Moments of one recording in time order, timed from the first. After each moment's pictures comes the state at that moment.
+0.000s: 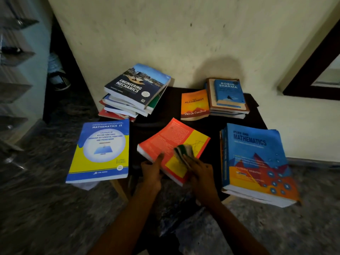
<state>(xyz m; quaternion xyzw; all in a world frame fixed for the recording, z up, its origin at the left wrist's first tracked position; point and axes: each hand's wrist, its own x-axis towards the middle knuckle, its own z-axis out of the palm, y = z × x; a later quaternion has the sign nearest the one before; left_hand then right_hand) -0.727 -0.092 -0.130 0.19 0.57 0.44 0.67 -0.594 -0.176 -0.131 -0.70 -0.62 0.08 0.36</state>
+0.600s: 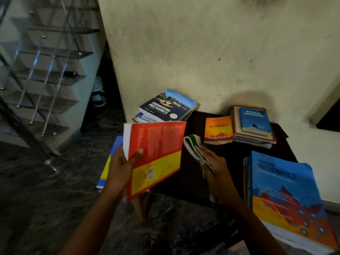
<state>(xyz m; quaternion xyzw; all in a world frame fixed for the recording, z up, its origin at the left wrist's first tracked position) -0.851 -0.112 0.012 0.47 0.51 0.55 0.47 -0.611 -0.130 -0.039 -0.54 -0.70 0.09 0.45</state>
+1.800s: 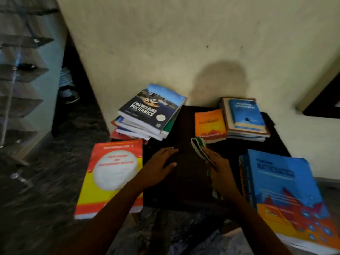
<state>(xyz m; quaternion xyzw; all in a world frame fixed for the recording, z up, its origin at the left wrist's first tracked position) -0.779 0.015 -0.069 0.86 0.35 0.19 0.31 -0.569 -0.072 -0.088 -0.68 -0.56 0.17 0.43</state>
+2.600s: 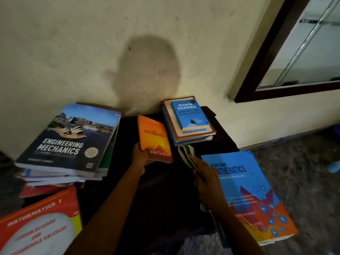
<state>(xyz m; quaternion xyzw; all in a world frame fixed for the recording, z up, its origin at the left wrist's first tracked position) -0.590 0.119 -0.095 0.44 0.50 0.27 0.70 -0.508 -0.081 -0.076 -0.79 -0.41 0.08 0.45</state>
